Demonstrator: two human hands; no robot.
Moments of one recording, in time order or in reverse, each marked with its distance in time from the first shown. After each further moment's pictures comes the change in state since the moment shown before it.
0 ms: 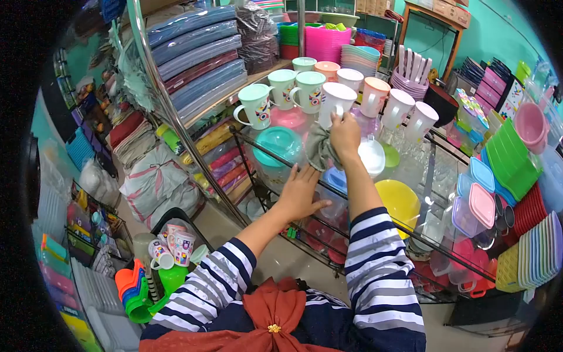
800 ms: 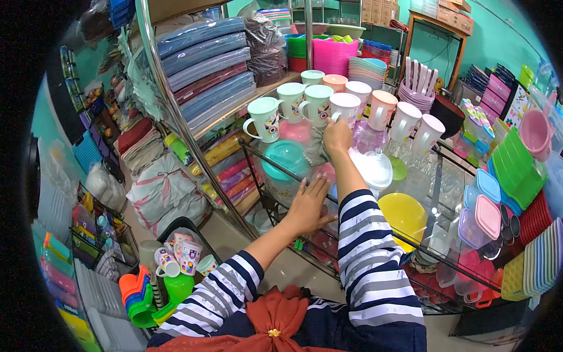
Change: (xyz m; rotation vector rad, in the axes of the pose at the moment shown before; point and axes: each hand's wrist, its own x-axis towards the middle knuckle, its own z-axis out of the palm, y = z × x) left_hand -0.001 -0.003 0.002 0.009 -0.013 0.011; right_hand 0.029 -0.011 0.057 -0.121 -0.041 0.192
